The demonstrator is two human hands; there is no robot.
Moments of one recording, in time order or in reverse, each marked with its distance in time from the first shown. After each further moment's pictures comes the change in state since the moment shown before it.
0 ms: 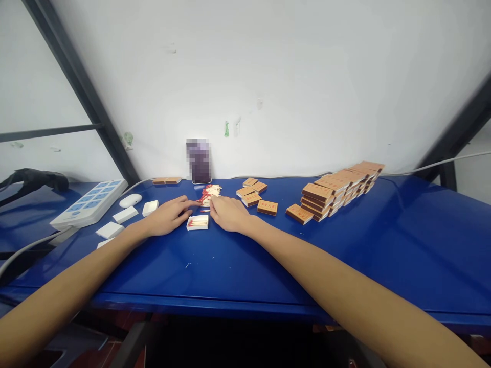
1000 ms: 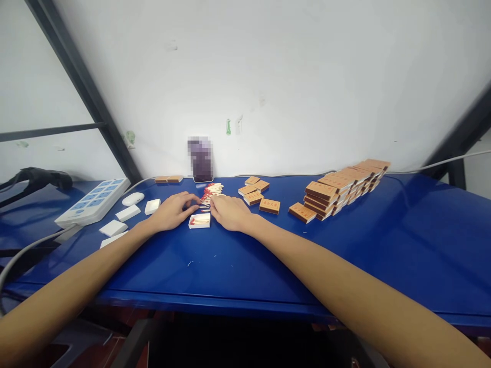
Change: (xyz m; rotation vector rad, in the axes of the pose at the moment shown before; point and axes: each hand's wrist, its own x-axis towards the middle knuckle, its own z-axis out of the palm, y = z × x) left_hand 0.009 0.006 0.000 -0.055 0.101 -0.070; right_hand -0.001 -0.003 -0.002 0.011 -0.012 -0.032
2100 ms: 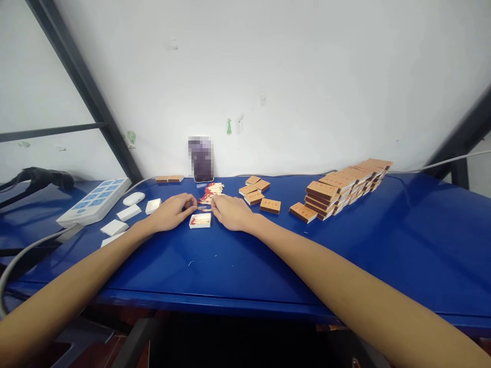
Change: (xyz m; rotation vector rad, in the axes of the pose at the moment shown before) left_hand -0.003 -0.001 -0.001 -0.014 -0.041 -0.057; right_hand 0.000 0.007 0.004 0.055 0.007 -0.035
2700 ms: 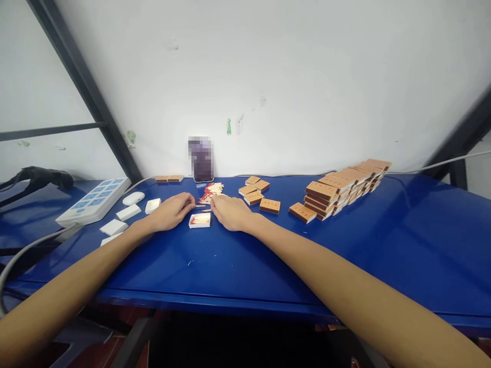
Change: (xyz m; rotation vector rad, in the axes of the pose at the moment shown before) left_hand 0.000 -0.006 0.006 0.012 0.019 -0.012; right_hand 0.000 0.000 0.002 -0.048 -0.014 -0.016
